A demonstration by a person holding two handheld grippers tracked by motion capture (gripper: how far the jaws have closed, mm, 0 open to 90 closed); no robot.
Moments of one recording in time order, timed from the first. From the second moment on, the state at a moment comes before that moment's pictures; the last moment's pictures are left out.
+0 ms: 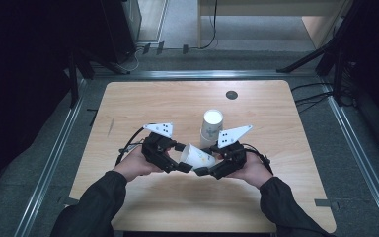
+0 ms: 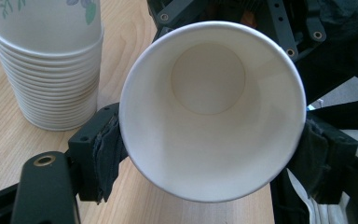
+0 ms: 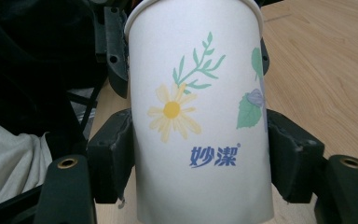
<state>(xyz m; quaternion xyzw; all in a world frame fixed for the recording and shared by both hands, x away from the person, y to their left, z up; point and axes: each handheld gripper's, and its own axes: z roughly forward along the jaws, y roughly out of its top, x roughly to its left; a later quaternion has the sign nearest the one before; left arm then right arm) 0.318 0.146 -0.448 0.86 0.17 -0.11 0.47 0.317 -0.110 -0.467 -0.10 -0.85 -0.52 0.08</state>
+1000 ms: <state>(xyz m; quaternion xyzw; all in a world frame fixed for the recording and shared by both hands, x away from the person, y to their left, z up) 0.318 0.148 -0.446 0.86 0.17 -0.10 0.47 0.316 -0.108 -0.466 -0.10 -0.85 -0.51 0.08</state>
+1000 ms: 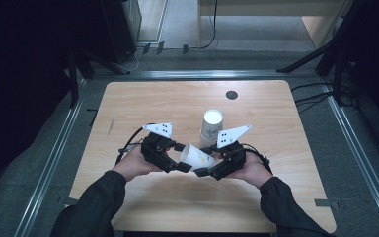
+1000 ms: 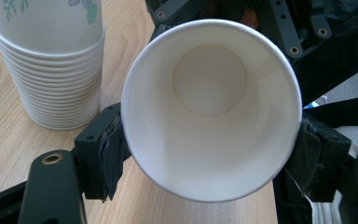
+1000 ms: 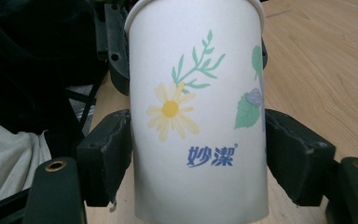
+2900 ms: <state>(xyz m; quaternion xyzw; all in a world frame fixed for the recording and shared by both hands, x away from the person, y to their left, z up) 0.362 0.255 -0.435 0.90 0.32 0.01 0.31 0.326 -0.136 -0.480 -0.19 -0.89 -0.41 -0.01</state>
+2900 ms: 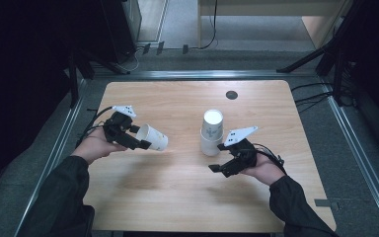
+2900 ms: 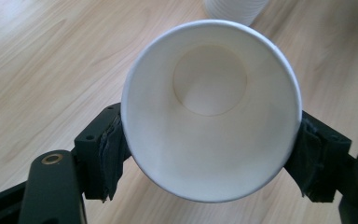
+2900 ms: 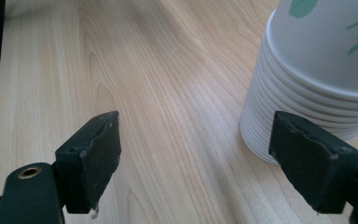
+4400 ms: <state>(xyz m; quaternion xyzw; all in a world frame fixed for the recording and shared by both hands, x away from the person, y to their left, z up) 0.424 0.282 -0.454 0.91 0.42 0.05 0.07 0.326 -0.134 -0.481 -0.19 -0.89 -0.41 -0.01</state>
